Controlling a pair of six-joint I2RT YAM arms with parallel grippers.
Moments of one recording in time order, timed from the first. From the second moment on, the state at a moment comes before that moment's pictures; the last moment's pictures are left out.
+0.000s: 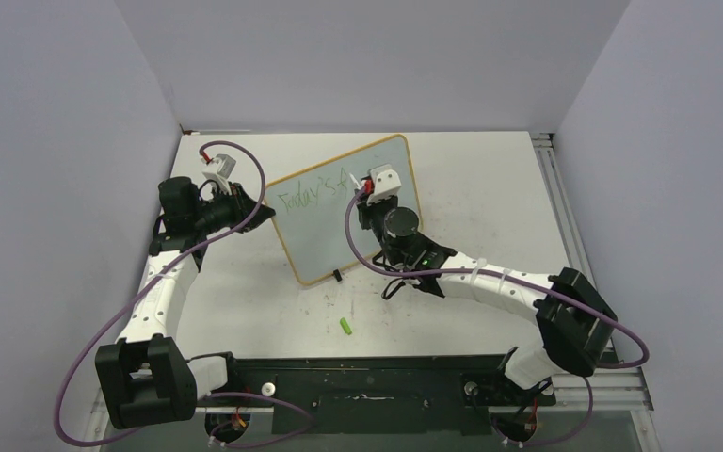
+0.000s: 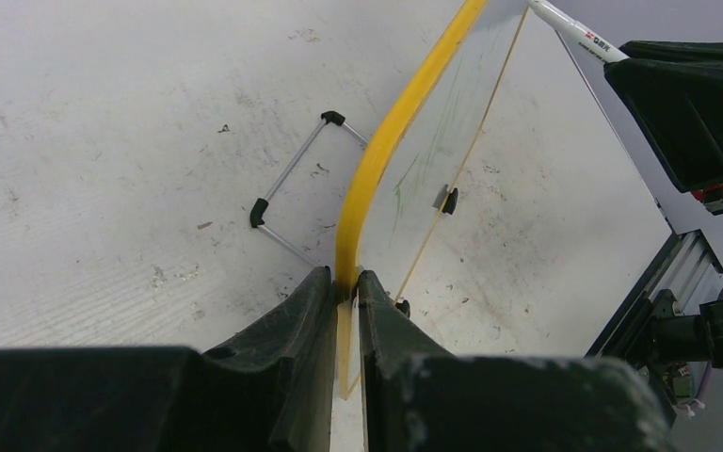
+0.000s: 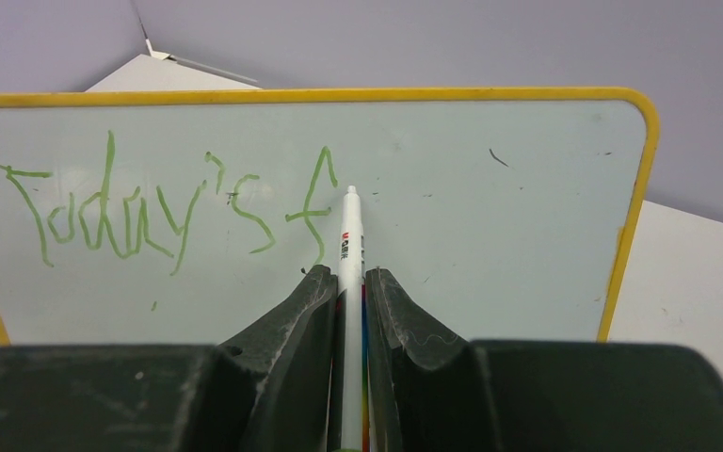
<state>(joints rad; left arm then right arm) 0.11 1.19 0.85 -0.12 0.83 -0.20 0.91 1.49 0.94 0.54 0.49 -0.03</state>
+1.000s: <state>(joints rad) 0.11 1.19 0.85 -0.13 0.82 -0.20 0.90 1.51 0.89 0.54 0.49 0.01</state>
